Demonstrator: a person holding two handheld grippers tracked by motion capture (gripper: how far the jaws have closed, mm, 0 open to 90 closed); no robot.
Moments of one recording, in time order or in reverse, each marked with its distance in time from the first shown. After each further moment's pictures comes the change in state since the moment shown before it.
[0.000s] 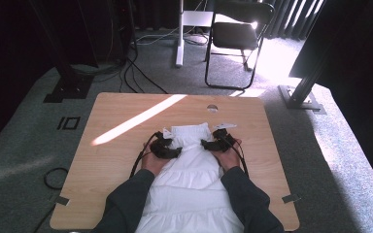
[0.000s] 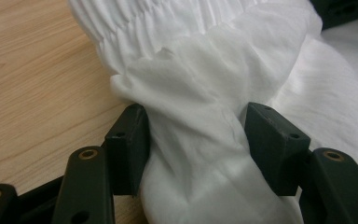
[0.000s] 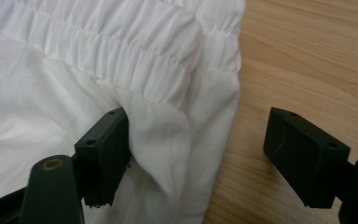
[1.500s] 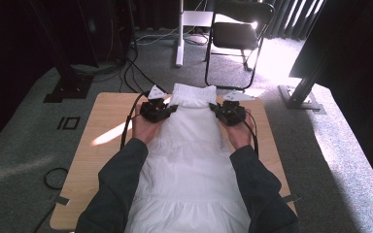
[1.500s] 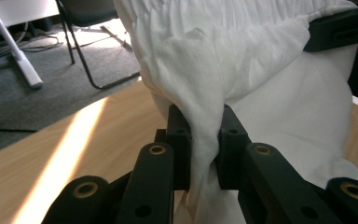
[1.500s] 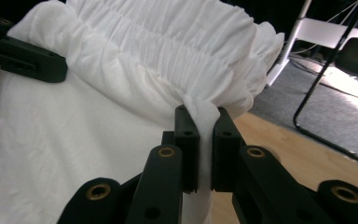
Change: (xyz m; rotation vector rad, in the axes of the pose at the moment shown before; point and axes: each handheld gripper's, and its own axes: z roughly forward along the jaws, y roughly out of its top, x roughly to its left) left arm 0.028 0.111 -0.111 -0.255 -0.083 0.053; right arm 0.014 0.101 -0.126 -0.322 0.043 -0.124
